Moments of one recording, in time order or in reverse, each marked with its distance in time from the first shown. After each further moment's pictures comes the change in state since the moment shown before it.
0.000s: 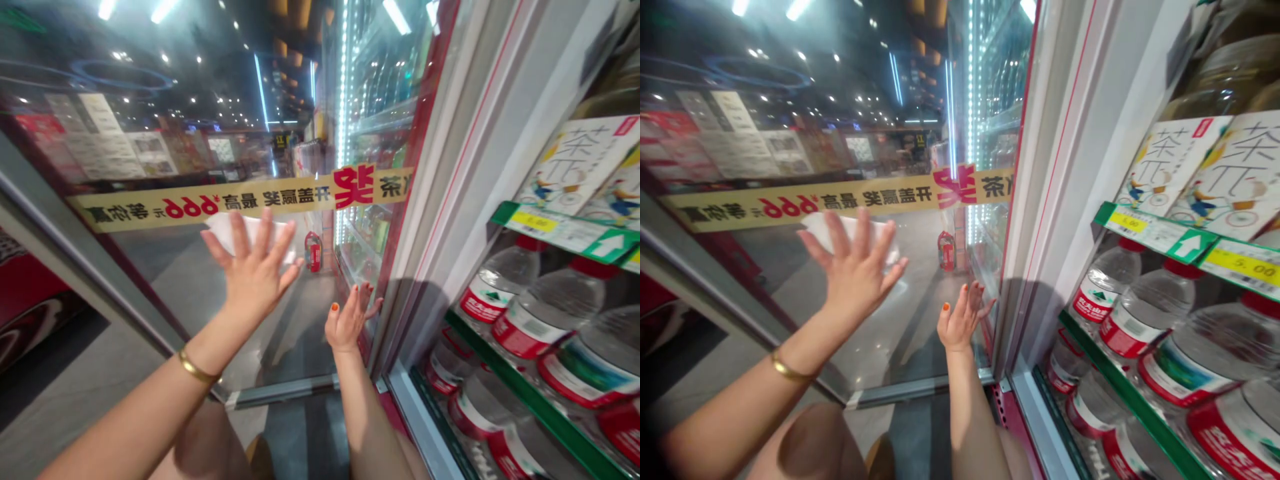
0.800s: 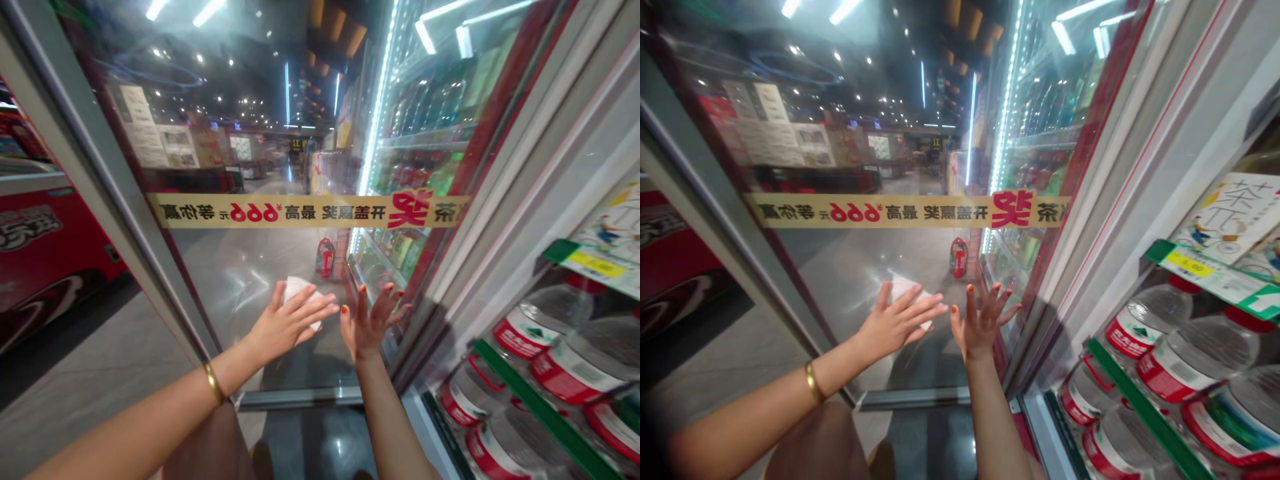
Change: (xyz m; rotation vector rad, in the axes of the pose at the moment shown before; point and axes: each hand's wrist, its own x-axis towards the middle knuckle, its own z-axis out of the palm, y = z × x) left_hand -0.082 -0.024 0.010 -0.147 -0.298 0.255; right_hand 0.043 -0.022 -0.014 -0.110 -0.077 -0.176
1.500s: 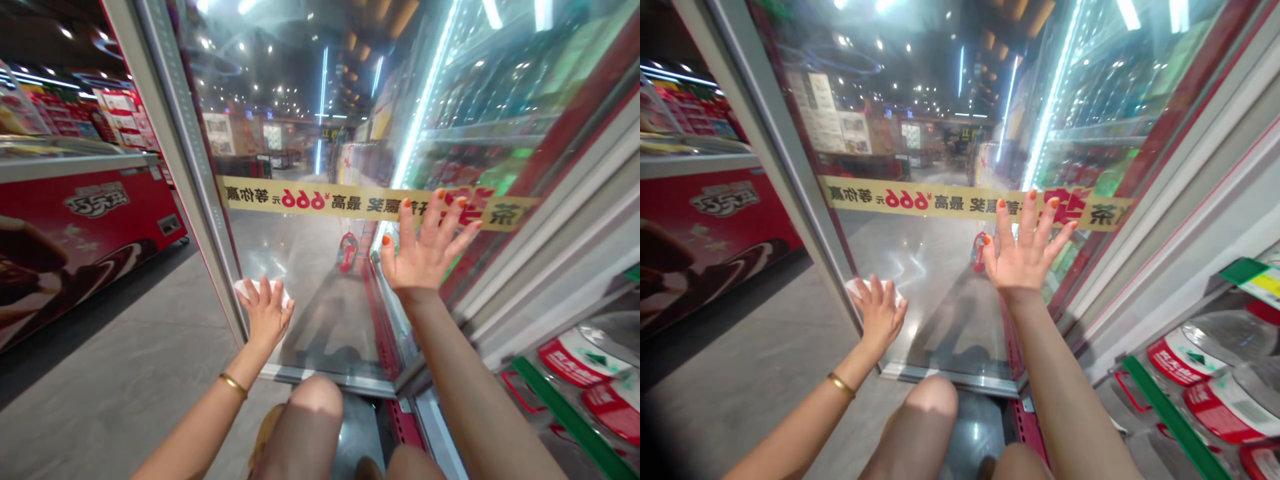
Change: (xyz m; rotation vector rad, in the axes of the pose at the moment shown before) left_hand -0.097 -0.001 0.052 0.091 0.260 -0.655; right_hand 0.173 0.000 -0.017 0.004 0.147 -0.298
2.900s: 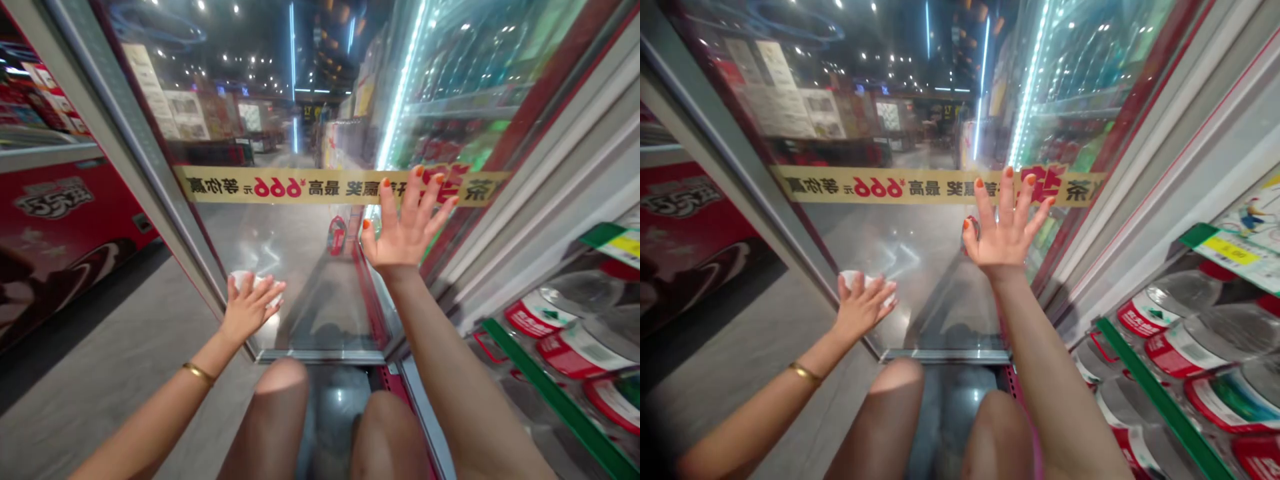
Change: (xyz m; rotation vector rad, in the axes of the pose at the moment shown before) left_hand 0.020 -0.034 -0.037 -0.099 -0.102 0.336; right_hand 0.004 -0.002 -0.005 0.005 -0.083 0.030
